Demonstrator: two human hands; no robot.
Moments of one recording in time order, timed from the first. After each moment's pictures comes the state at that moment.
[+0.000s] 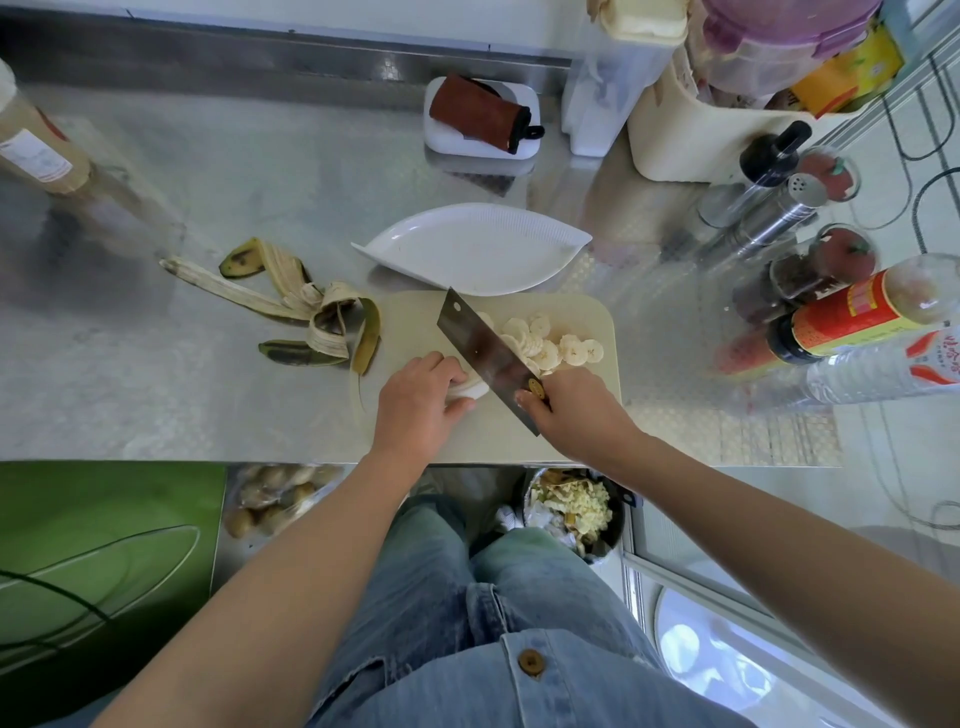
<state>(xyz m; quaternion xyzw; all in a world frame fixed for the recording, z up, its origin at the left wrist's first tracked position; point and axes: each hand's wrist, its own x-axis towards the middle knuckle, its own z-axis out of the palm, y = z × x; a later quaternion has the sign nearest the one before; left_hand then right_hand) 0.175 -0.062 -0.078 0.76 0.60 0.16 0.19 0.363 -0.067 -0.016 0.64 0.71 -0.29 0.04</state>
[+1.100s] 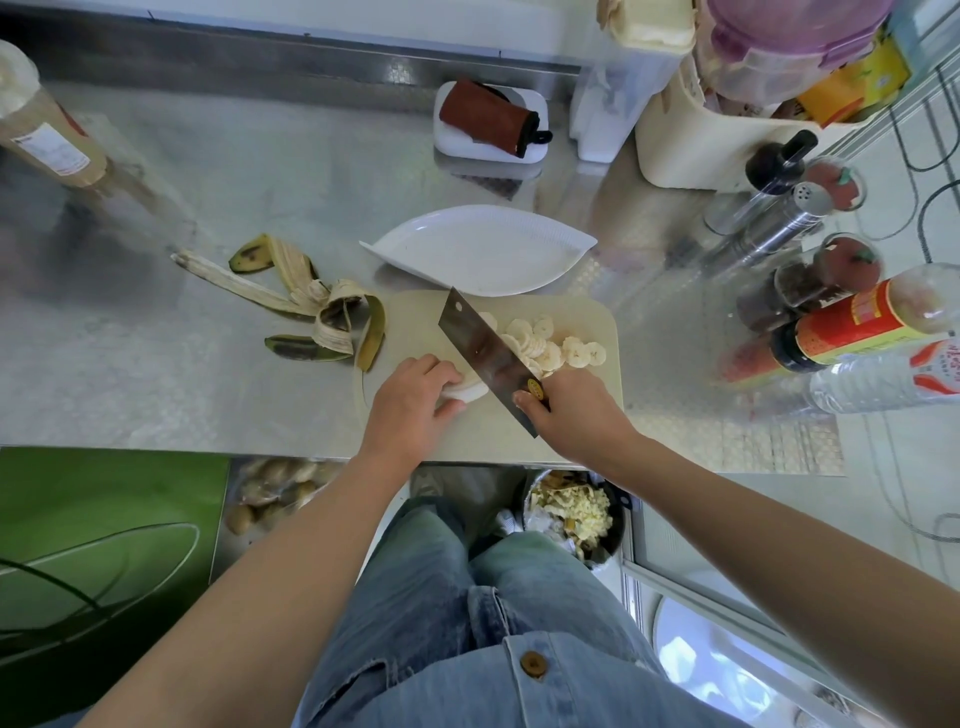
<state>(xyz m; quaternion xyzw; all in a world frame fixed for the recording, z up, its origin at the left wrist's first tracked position) 0.165 -0.070 -0.073 0.75 0.60 0.14 0.23 0.361 -0.068 -0.016 0.65 0.70 -0.29 0.04</state>
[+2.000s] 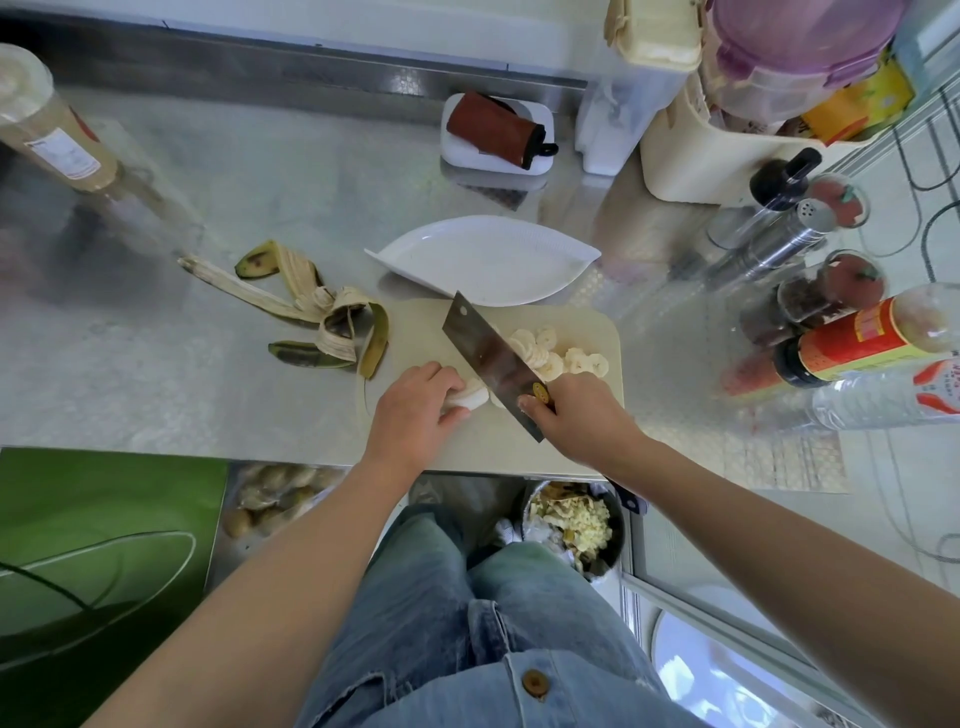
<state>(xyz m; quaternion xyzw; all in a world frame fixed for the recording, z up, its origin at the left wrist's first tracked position) 0.167 -0.066 -0.075 0.75 0.60 0.14 0.23 0.364 -0.058 -0.012 0.63 0.71 -0.29 0.06</state>
